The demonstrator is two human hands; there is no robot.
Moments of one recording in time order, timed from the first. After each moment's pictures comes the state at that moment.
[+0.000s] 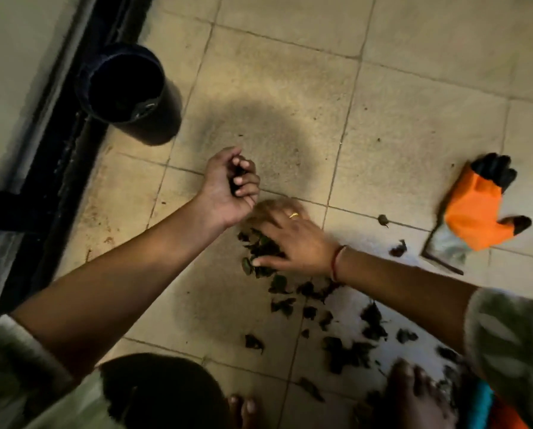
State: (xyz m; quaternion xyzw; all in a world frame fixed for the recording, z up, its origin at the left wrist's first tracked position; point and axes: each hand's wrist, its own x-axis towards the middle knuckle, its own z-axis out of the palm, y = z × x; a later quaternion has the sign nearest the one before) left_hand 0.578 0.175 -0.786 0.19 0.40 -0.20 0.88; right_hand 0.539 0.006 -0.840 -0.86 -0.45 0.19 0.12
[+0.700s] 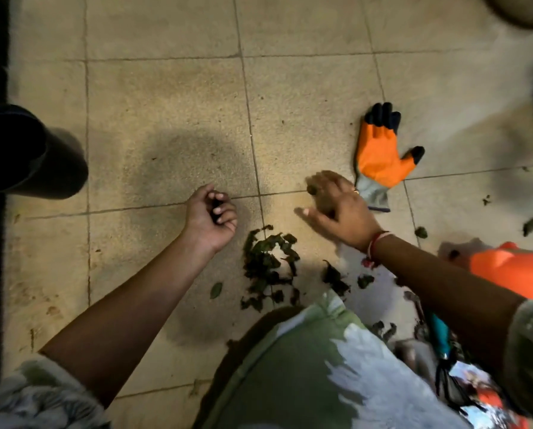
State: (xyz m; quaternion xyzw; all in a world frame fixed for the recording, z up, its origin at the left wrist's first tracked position) left_hand 0.561 0.111 -0.814 0.20 0.42 -0.28 0.84; right_hand 0.507 -0.142 -0.819 -0.96 -0.03 0.13 0.24
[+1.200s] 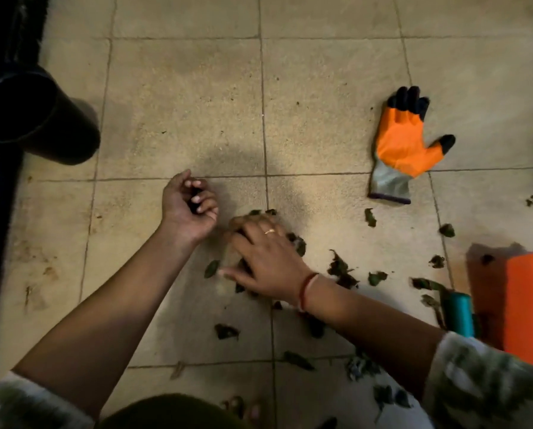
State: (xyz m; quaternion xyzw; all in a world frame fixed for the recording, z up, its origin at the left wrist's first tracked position) left_hand 0.535 0.134 -0.830 0.21 0.39 -0.17 0.88; right_hand 0.442 -0.020 -0.855 -0.94 -0.28 0.05 0.21
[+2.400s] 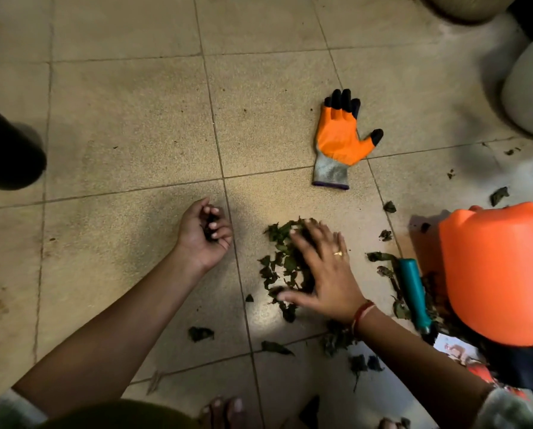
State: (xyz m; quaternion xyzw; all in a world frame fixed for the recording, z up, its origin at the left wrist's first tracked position) left_hand 0.489 0.073 -0.833 0.22 0.38 -0.30 0.85; right_hand 0.354 -0.130 -0.849 -0.98 -0.04 0.08 0.20
